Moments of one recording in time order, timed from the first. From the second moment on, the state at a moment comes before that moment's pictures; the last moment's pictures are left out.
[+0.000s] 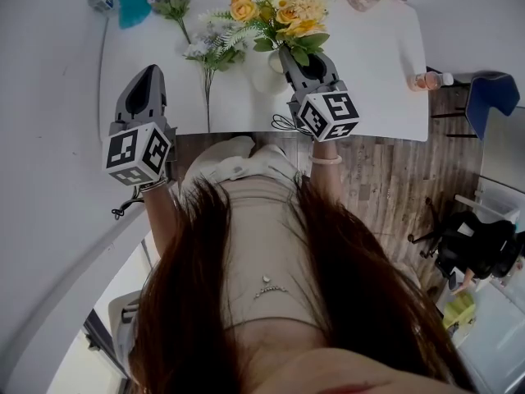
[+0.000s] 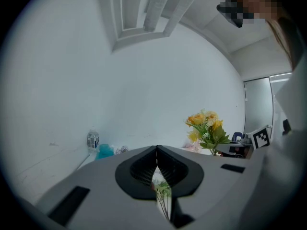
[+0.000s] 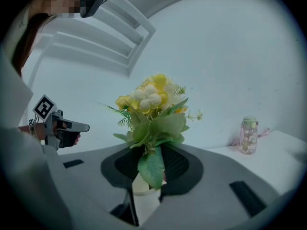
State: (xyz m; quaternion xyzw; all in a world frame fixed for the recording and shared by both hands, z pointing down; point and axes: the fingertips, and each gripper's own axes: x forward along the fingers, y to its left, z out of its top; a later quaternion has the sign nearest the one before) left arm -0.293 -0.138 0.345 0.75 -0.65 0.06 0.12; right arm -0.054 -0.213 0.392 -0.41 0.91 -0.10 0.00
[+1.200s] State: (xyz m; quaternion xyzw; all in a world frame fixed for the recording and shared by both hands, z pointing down) left arm -0.275 -0.156 0.355 0.79 -0.60 0.05 0.13; right arm -0.051 -0.189 0.418 -0.40 0.89 -0.15 -0.15
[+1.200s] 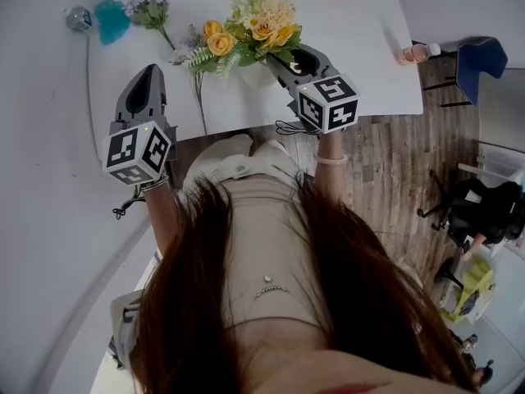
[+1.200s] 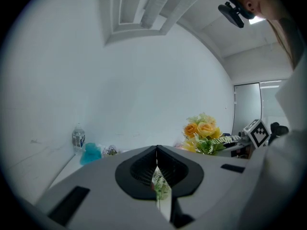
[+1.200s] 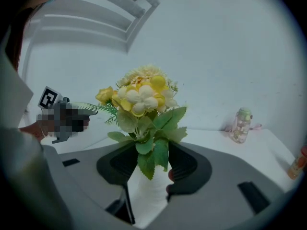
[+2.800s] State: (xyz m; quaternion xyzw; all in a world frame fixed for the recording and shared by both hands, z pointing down) left arm -0.226 -0.137 0.346 0.81 -0.58 0.04 0.14; right arm -0.008 -0.155 0.421 -0.42 0.87 -0.17 -0.18
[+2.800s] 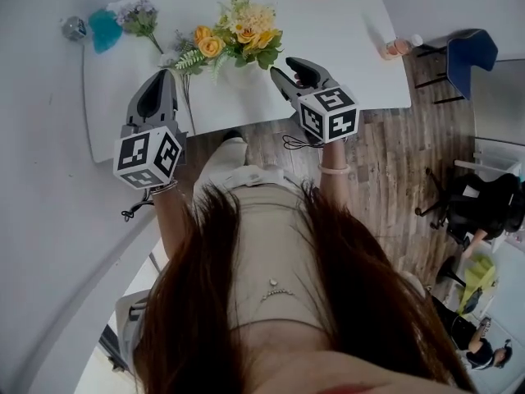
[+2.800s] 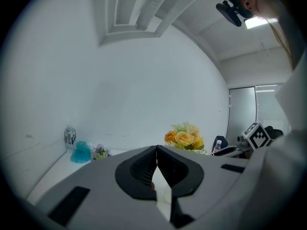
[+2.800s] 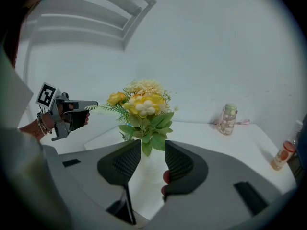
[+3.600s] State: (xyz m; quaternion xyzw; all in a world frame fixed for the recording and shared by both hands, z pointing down) left arm -0.175 -0.065 0.316 0.82 -0.55 0.05 0.10; right arm 0.019 -0.090 0.371 -0.45 0.88 -0.10 -0.11
